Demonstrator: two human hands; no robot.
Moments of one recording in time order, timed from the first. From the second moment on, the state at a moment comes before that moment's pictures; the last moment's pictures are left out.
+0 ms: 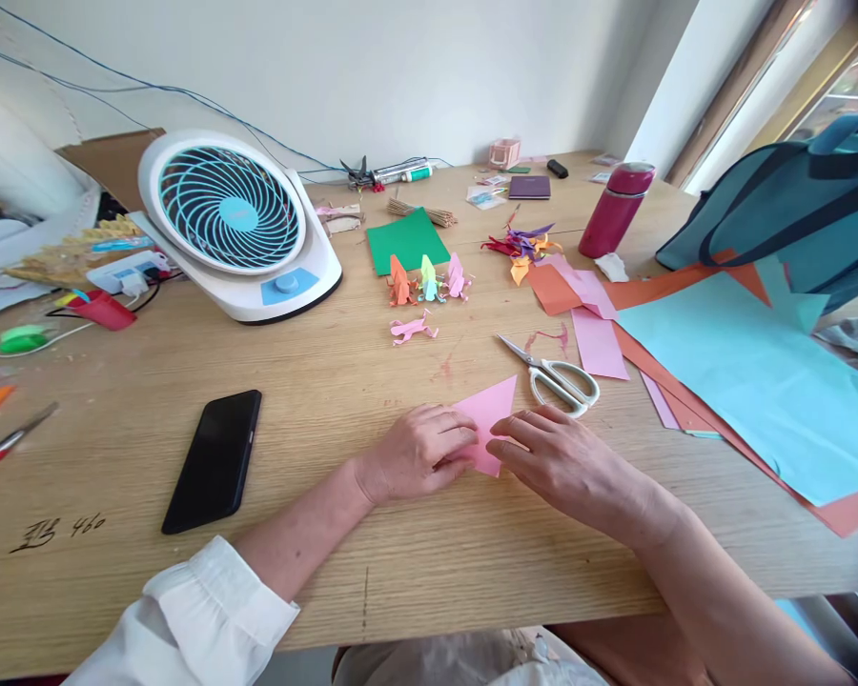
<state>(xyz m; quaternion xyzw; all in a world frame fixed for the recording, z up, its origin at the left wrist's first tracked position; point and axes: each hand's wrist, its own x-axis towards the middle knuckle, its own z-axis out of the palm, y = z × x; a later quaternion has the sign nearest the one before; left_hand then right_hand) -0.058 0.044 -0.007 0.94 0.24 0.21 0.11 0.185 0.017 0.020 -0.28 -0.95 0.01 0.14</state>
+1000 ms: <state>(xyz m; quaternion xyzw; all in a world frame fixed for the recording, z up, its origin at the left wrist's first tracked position) -0.060 0.048 -0.003 0.95 0.23 0.19 0.13 0.159 0.010 0.005 -0.25 -0.96 -0.02 0.15</state>
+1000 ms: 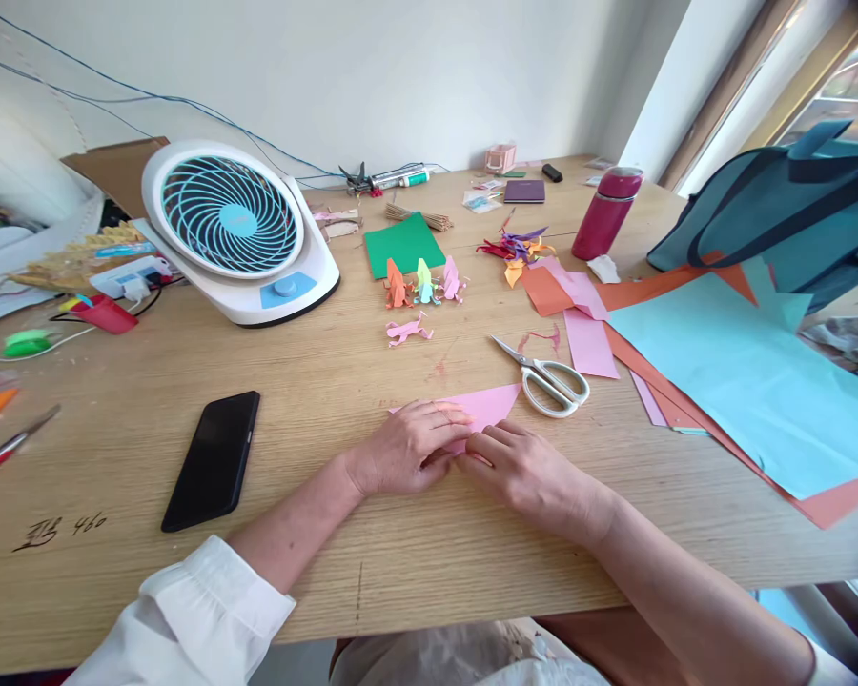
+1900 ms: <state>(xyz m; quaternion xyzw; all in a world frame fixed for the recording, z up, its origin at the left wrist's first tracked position) -0.063 0.011 0.007 0.93 0.32 0.13 0.13 0.165 0.017 0.004 -0.43 -0.84 0.22 0.23</state>
